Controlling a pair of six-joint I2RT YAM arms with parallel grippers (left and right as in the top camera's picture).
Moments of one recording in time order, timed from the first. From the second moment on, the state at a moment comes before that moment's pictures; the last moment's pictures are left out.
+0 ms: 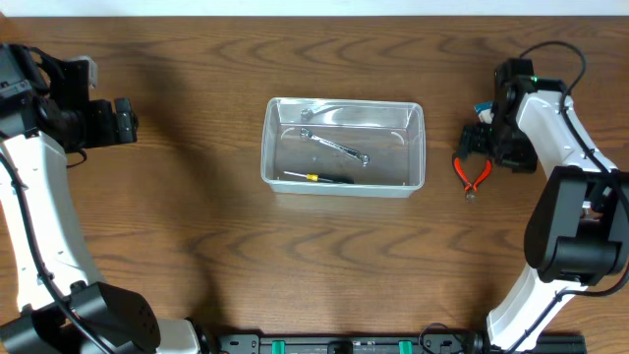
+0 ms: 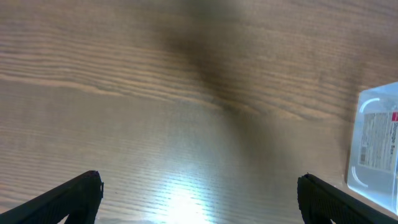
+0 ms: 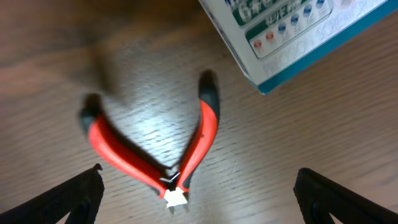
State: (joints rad) left arm 0.44 1.60 1.59 -1.08 0.21 0.27; right arm -0.09 1.99 1.45 -1.03 0.11 0.26
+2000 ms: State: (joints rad) left arm 0.44 1.60 1.56 -1.08 0.21 0.27; right arm -0.13 1.89 1.10 -0.58 0.06 0.44
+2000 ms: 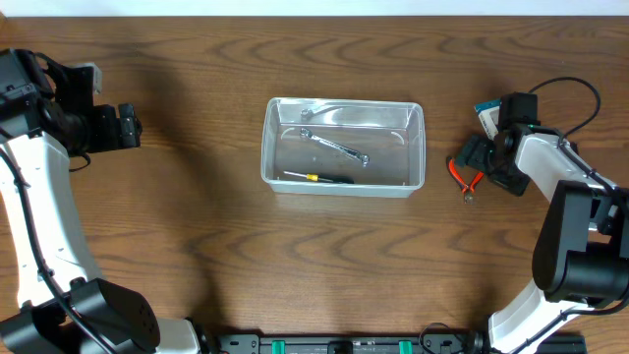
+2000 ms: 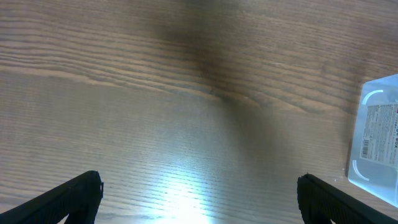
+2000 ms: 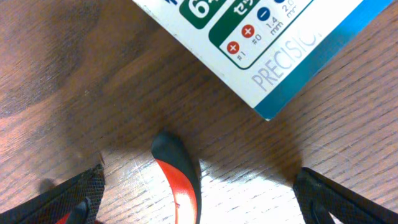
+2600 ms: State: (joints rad) left arm 0.44 1.60 1.56 -1.08 0.21 0.27; right arm -0.13 1.89 1.11 -0.68 0.03 0.45
